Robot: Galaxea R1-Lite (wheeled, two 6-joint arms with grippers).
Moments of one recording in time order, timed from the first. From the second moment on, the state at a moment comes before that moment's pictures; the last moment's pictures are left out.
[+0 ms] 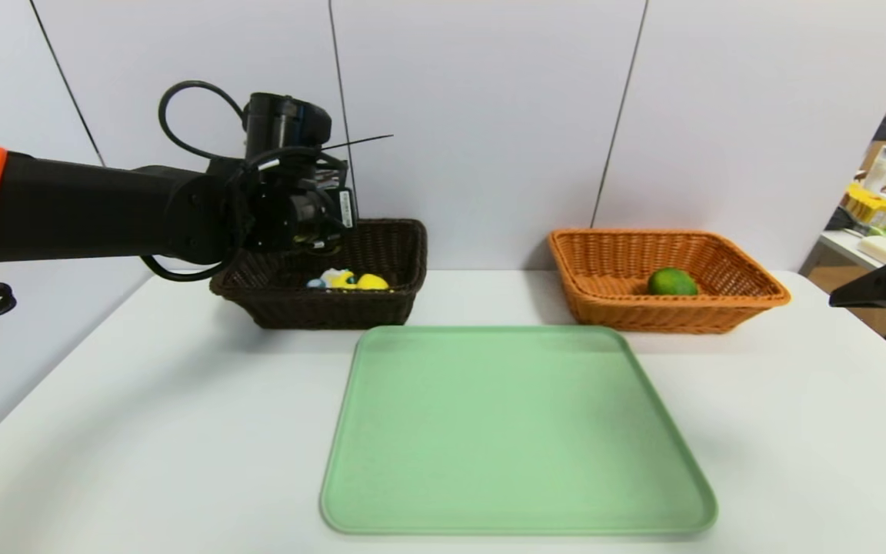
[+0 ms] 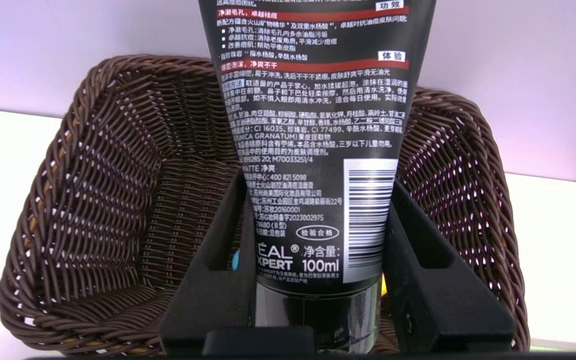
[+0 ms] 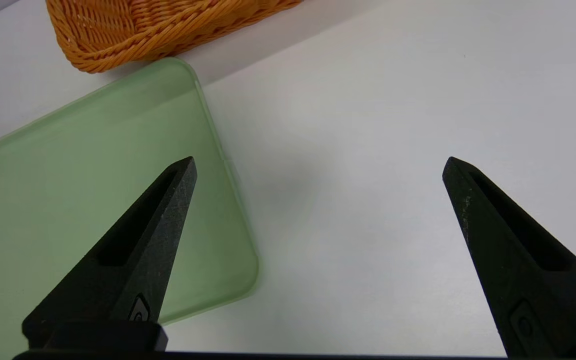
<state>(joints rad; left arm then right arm) -0.42 1.96 -1.57 -0.05 0.44 -0.28 0.18 1.27 -1.26 0.74 -0.27 0.50</state>
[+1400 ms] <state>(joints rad) -0.42 1.85 -1.44 0.01 0.44 -0.24 0.23 1.27 -1.25 0.58 -0.28 0.38</state>
